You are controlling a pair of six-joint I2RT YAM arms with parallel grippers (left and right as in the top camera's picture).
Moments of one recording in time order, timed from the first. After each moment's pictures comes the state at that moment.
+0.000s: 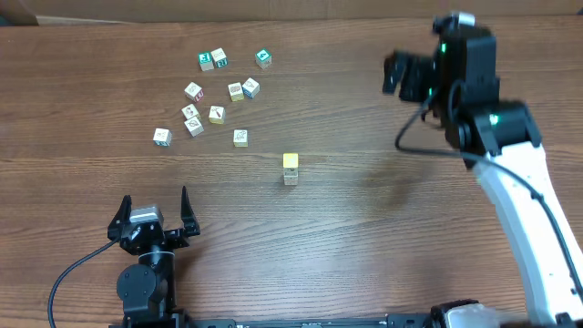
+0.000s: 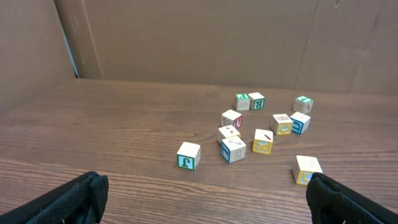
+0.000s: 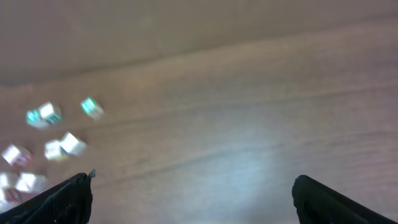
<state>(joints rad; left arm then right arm) 0.10 0.02 0.01 -0.08 -0.06 -0.01 0.18 1.42 1.37 -0.66 0.09 0.30</state>
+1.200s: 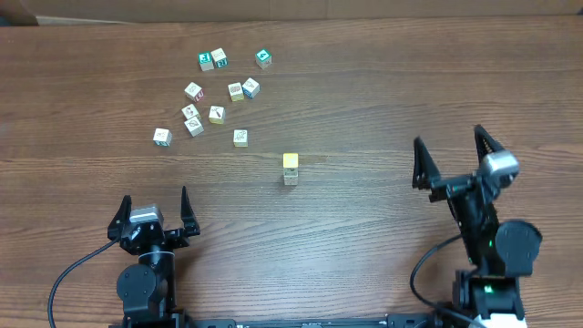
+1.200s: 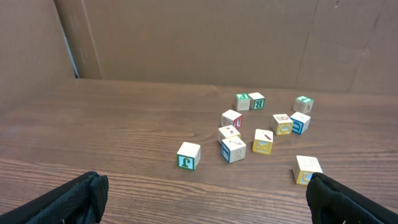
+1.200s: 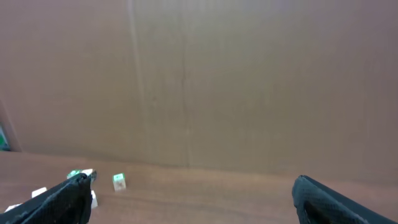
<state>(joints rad) 0.10 0.02 0.01 -0.08 -0.06 -0.01 -0.04 0.60 0.27 0.51 -0.25 0.08</state>
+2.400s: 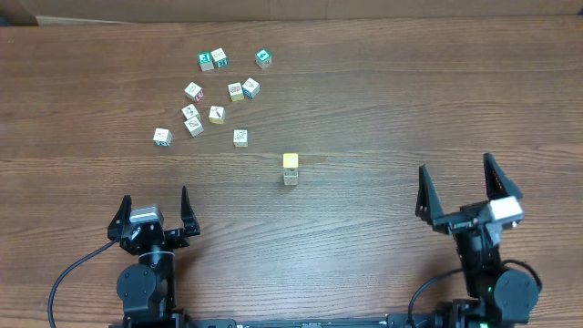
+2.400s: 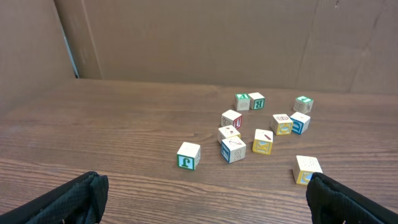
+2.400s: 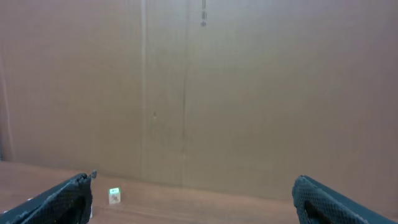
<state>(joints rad) 0.10 0.02 0.01 -0.08 -0.06 -0.01 -0.05 0.19 0.13 0.39 -0.25 0.04</state>
